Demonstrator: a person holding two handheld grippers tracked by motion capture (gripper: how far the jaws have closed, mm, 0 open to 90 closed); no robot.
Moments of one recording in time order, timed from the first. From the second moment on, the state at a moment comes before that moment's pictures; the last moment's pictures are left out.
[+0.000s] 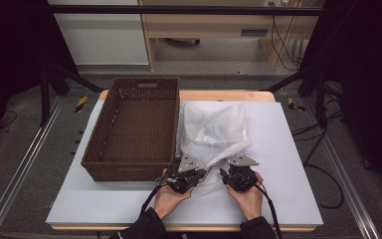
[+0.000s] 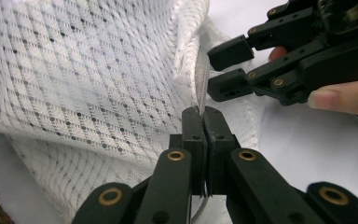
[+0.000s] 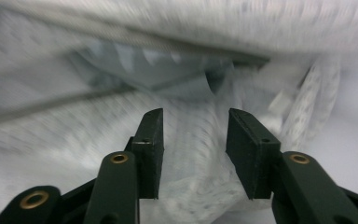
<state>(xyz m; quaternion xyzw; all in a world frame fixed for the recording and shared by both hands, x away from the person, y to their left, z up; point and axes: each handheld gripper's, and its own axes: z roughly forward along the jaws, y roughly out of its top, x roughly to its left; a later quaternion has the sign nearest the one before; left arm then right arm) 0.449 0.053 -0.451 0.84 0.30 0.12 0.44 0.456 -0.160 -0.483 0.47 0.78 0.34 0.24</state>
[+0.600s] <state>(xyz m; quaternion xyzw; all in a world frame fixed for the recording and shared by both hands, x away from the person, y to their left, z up) 0.446 0.048 -0.452 0.84 0.29 0.12 0.44 0.408 -0.206 -0.481 0.49 0.77 0.36 0.19</state>
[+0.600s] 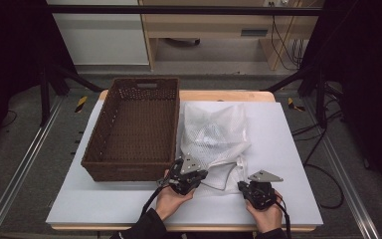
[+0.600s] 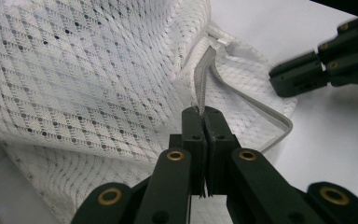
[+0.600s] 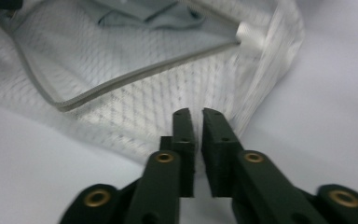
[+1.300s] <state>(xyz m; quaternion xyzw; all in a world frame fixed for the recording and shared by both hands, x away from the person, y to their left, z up) 0.405 0.109 -0.463 0.82 0.35 0.13 0.43 0.440 -0.232 -0.478 0.53 0.74 0.34 0.23</state>
